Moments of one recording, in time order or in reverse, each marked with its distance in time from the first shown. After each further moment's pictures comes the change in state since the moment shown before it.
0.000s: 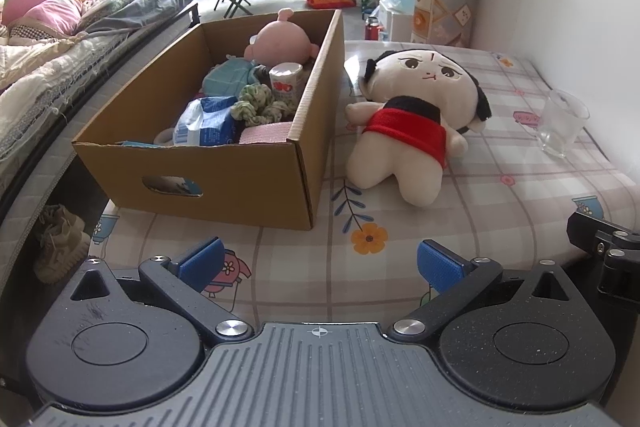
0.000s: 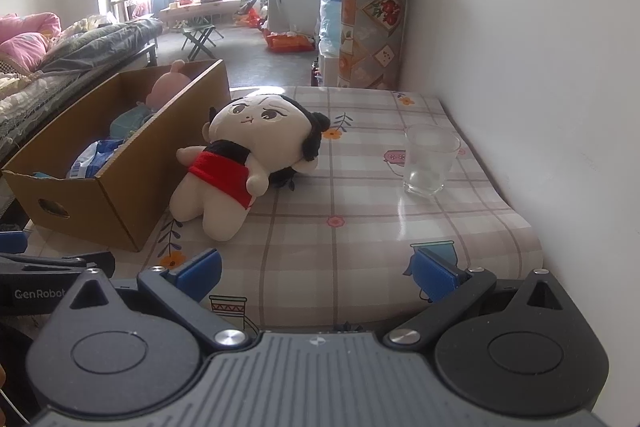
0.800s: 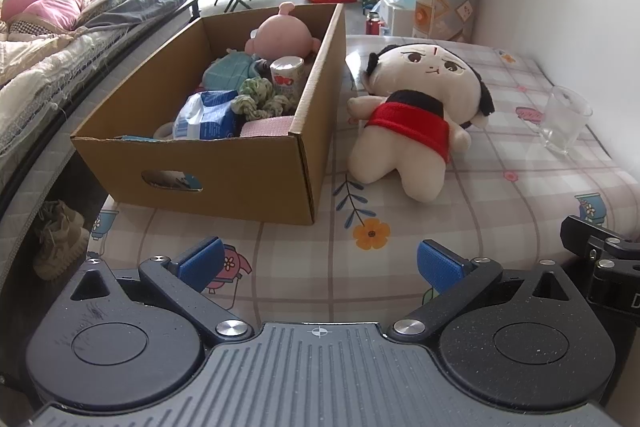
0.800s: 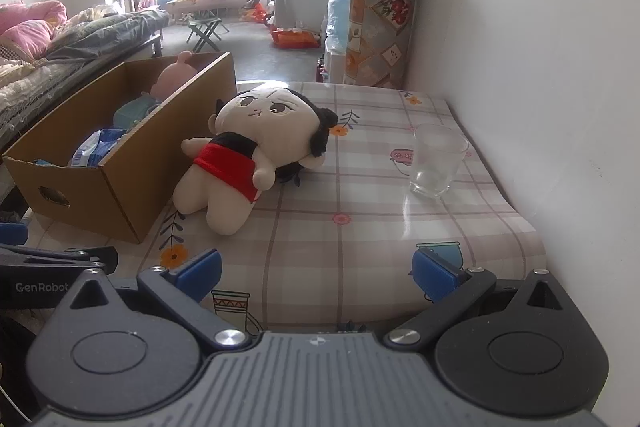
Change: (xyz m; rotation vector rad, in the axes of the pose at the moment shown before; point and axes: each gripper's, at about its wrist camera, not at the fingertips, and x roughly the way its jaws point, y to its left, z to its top) left arm 0.004 0.002 -0.001 -0.004 0.015 0.002; right arm 0.005 0.006 -0.001 -0.038 0.010 0.004
